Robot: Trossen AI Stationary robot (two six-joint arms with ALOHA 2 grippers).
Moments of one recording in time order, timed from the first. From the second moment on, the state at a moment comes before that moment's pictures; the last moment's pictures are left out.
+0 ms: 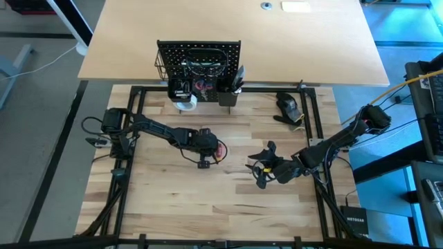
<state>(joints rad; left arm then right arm) 0.03 1.86 1.00 -0.20 -0.15 0.09 0.52 1.29 0.69 -0.03 0.69 0.54</state>
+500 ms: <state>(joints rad) -0.20 1.56 0.99 -0.28 -0.51 -0.03 0.51 1.29 0.69 0.00 0.64 0.54</state>
